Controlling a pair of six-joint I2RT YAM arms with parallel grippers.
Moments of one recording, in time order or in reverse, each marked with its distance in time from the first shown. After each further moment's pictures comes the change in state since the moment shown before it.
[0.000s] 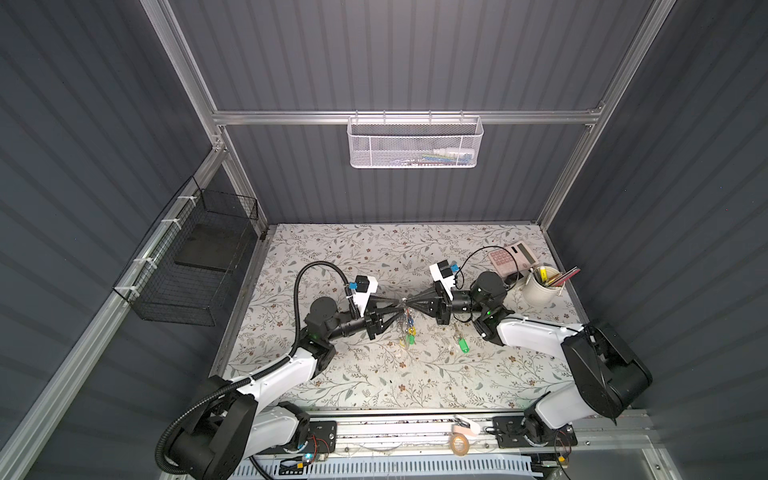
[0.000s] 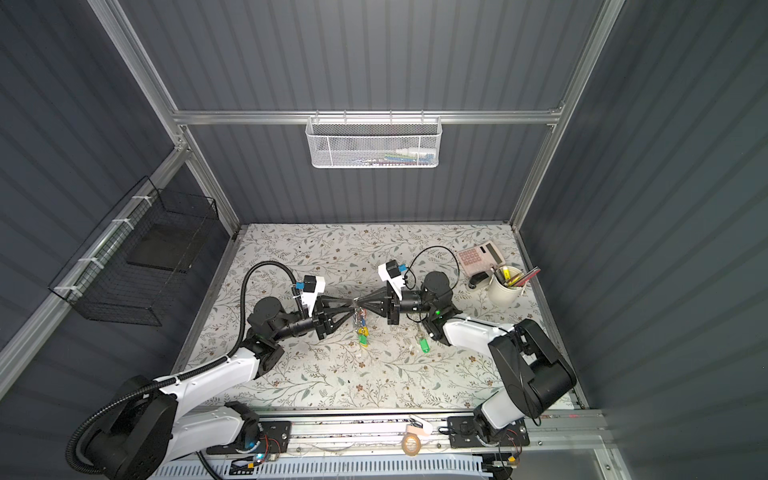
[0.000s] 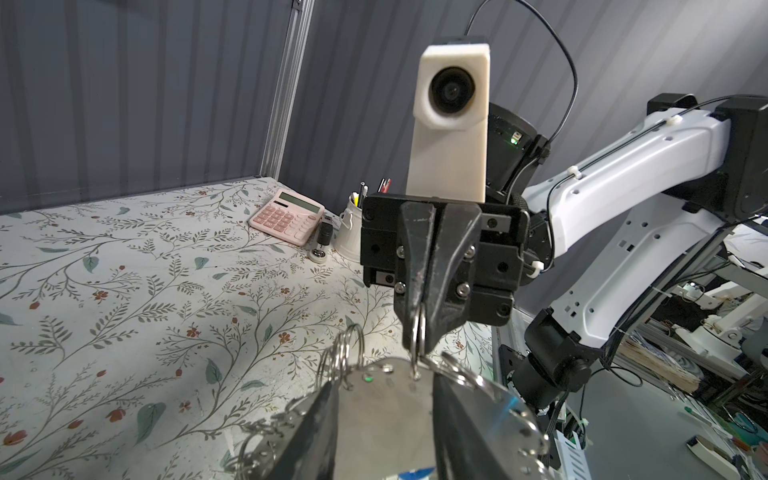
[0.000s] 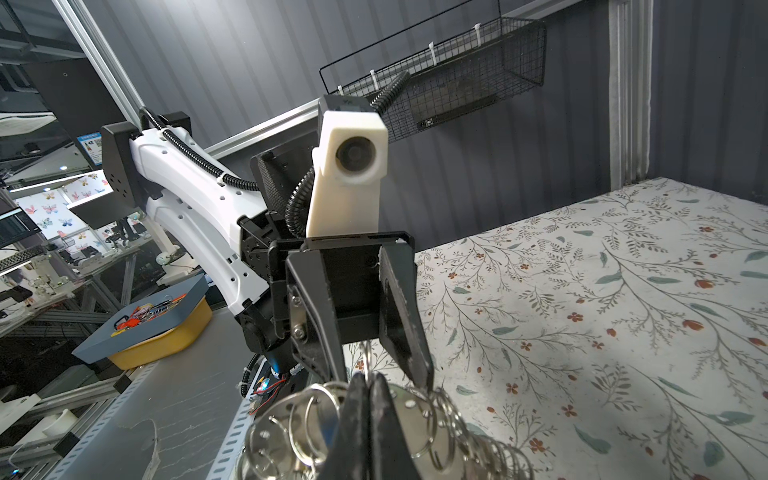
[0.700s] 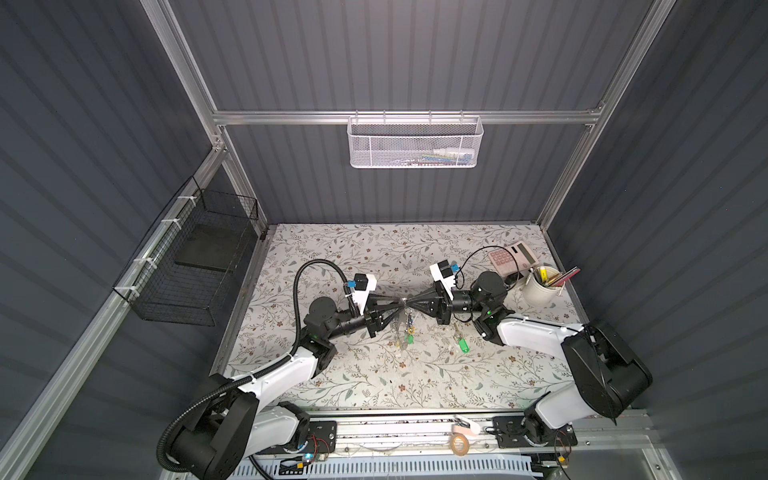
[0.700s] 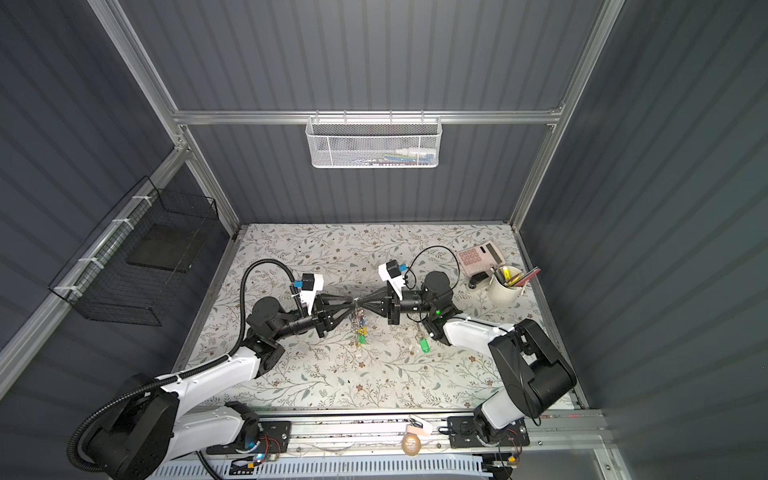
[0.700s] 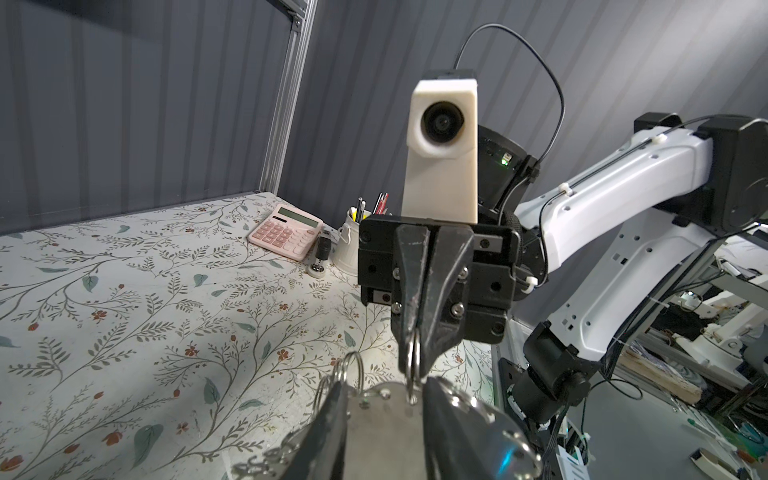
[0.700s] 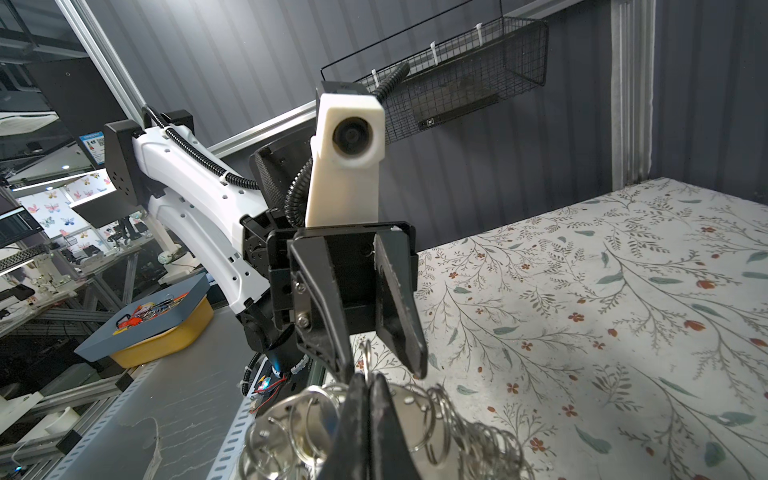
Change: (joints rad) left arm -0.001 0.006 0.008 0.053 -0.008 -0.025; right arm -0.002 0.000 0.000 0.000 -0.007 0.000
